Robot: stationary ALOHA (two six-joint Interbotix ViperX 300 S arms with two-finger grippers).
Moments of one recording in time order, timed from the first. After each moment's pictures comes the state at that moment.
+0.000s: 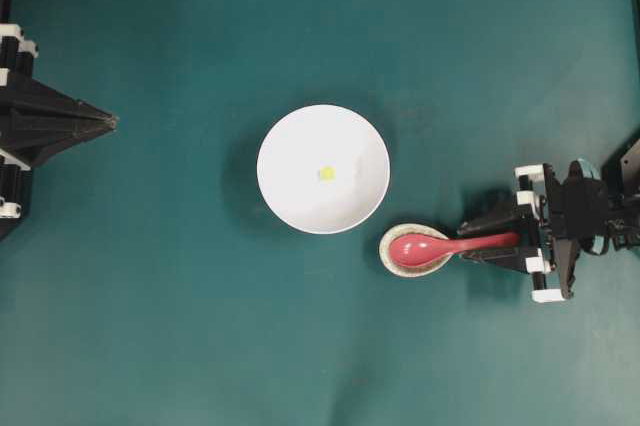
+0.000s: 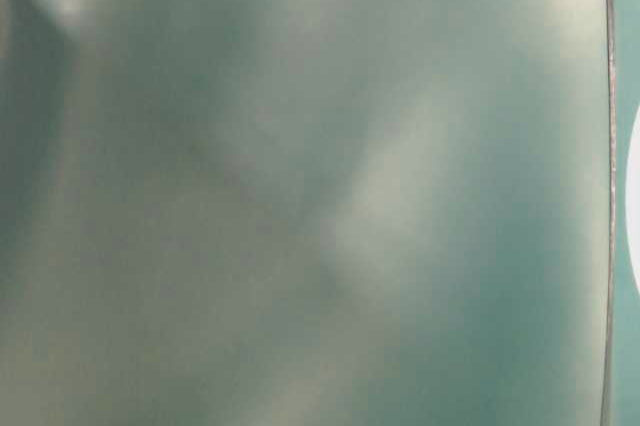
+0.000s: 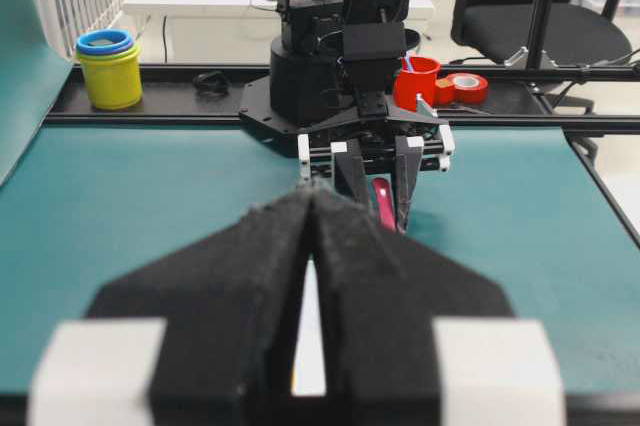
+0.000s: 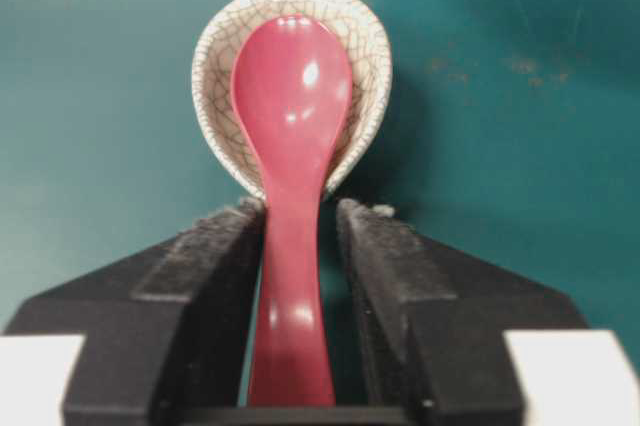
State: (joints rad) left arm 0.01 -1.00 1.18 0.01 -0.25 0.00; right arm 0.41 0.22 1.36 0.34 -1.25 0.10
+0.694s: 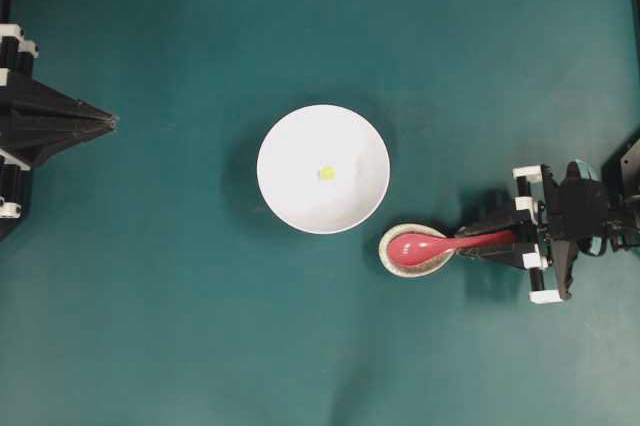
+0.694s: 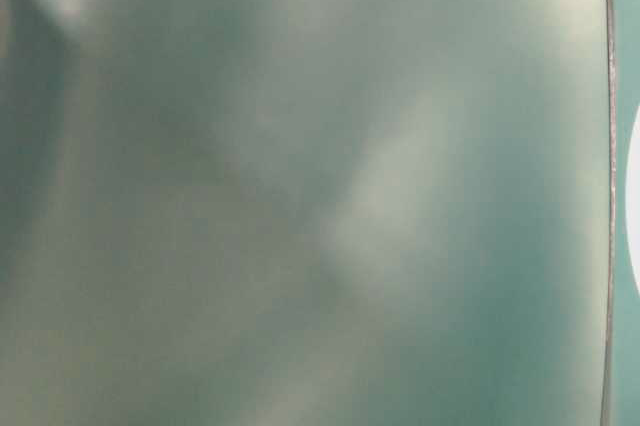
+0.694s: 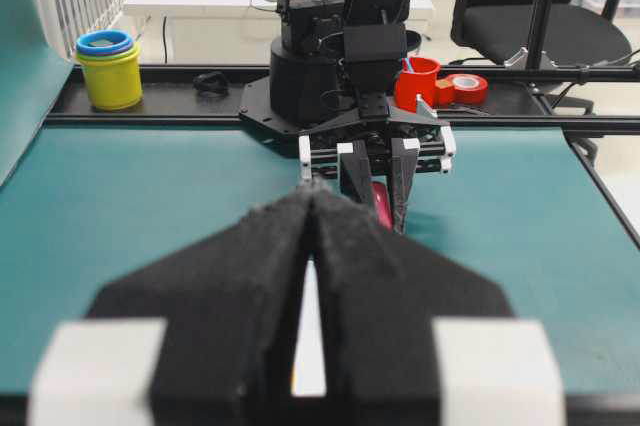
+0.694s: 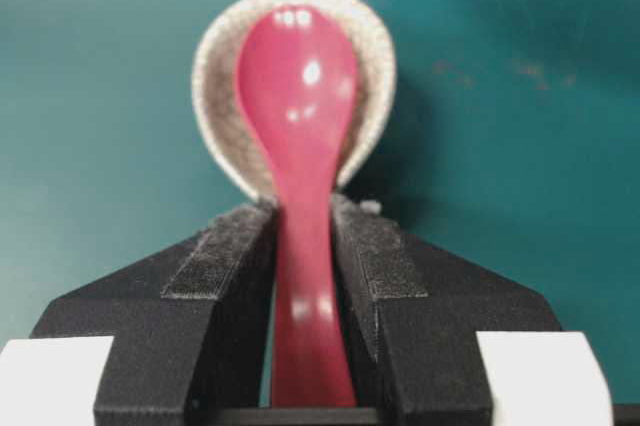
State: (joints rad) left arm 0.01 -1.00 1.18 0.01 -0.25 0.00; right arm 0.41 0.22 1.35 0.34 -1.24 0.10
